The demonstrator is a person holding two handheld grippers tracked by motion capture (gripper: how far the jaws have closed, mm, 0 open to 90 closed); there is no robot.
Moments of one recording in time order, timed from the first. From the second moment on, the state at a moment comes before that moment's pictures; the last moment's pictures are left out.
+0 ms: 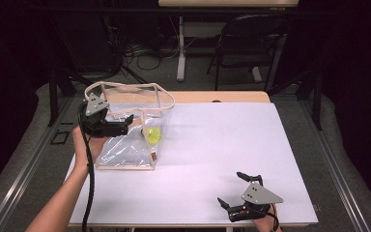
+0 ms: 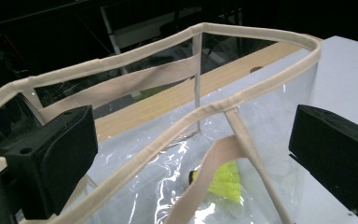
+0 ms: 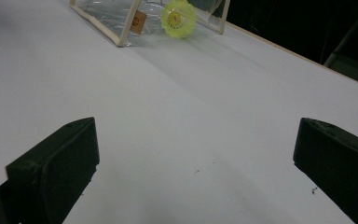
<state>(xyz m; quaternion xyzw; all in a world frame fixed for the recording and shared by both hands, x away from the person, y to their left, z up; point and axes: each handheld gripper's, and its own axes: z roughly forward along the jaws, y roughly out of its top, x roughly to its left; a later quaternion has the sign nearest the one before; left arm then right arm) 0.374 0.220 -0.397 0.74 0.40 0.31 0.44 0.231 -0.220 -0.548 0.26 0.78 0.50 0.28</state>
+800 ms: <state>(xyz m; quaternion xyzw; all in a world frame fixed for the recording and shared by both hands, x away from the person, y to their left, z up) 0.329 0.212 -0.422 0.75 0.35 0.28 0.49 0.231 -0.219 -0.549 0.26 0.78 0.50 0.28</state>
